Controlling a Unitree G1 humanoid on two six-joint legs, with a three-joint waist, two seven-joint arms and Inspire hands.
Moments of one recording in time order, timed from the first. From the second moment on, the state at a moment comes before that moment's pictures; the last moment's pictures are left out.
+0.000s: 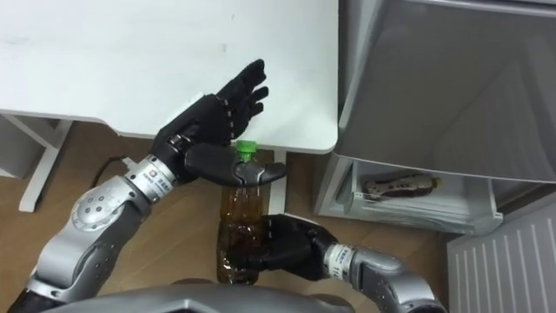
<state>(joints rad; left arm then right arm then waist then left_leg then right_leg) 0.18 0.29 -0.31 -0.23 -0.39 0.03 -0.38 0.16 -0.34 0.45 0.53 0.49 0.13 0.77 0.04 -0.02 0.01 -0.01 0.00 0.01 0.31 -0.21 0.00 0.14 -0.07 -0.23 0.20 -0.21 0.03</state>
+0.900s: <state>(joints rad) 0.08 0.24 -0.01 -0.47 -0.39 -0.08 -0.13 0.23 -0.35 0.30 0.53 0.34 0.13 0.80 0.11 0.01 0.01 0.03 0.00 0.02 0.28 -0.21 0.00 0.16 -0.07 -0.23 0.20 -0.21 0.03</state>
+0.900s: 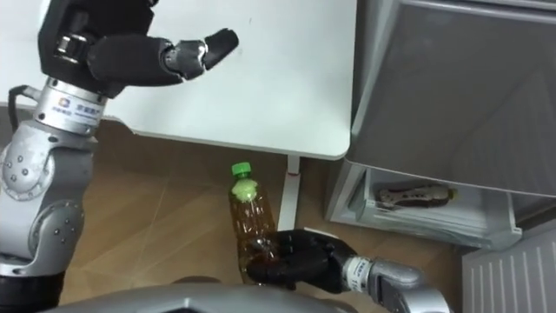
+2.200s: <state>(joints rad) 0.37 0.22 0.18 0.36 -0.62 -0.08 0.64 0.31 -0.30 0.26 0.53 0.44 0.19 0.61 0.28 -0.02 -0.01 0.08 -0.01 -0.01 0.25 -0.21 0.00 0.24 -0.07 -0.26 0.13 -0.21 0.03</state>
